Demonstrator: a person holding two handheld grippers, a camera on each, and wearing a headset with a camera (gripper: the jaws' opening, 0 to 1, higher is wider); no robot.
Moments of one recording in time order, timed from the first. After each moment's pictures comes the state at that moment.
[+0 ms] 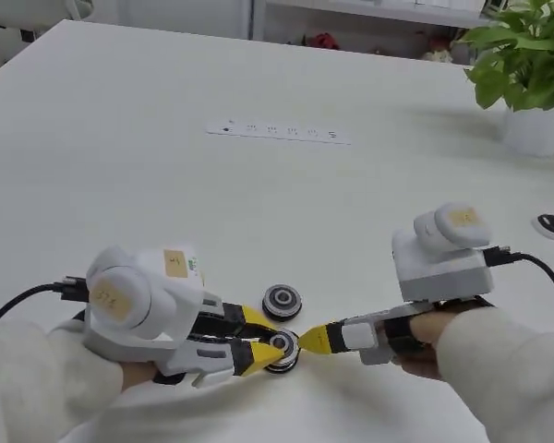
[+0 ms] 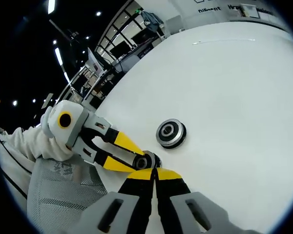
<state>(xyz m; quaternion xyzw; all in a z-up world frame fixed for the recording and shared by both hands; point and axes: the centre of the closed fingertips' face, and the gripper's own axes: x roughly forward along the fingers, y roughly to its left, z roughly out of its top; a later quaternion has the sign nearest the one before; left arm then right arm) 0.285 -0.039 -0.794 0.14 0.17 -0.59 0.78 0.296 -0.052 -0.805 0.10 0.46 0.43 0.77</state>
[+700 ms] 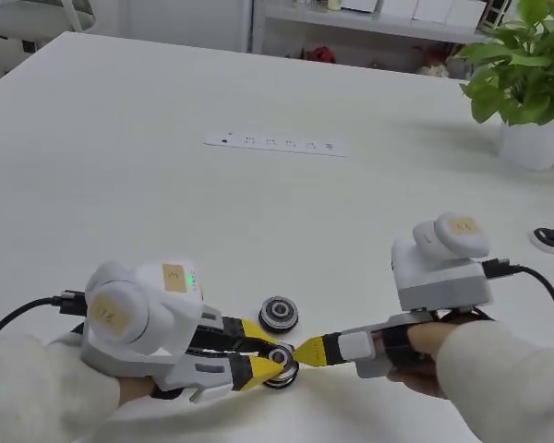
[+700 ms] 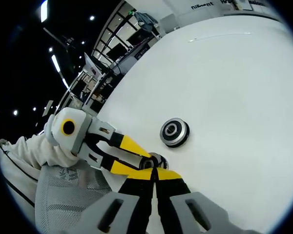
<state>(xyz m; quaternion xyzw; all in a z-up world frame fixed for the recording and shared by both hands) 0.284 -0.042 -0.794 0.13 0.17 -0.59 0.78 0.291 -0.048 -0.798 0.13 0.48 0.42 0.76</state>
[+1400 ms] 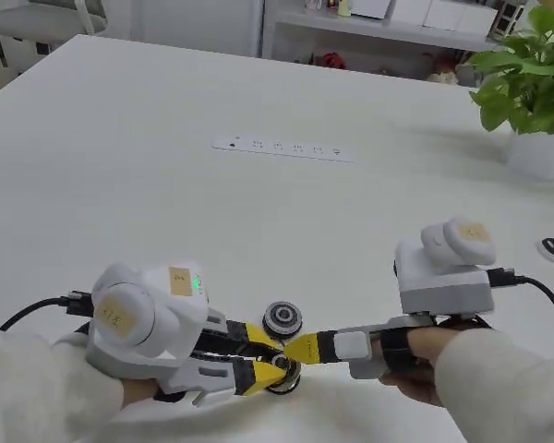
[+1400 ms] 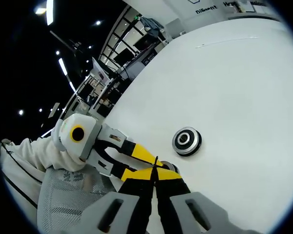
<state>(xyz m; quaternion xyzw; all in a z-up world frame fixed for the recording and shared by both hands) 0.284 -0.042 -0.794 0.14 0.17 -0.59 0.78 0.294 -0.036 -0.785 0.14 0.45 0.44 0.76</state>
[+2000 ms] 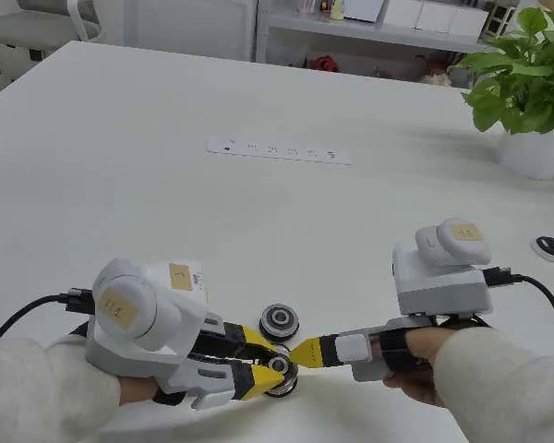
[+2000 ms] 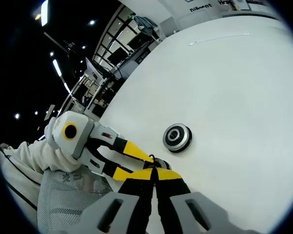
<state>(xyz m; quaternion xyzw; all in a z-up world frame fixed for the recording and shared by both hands) 0.283 -0.043 -0.793 0.13 0.19 -0.59 0.77 0.296 -0.045 -0.793 0.15 0.47 0.42 0.76</state>
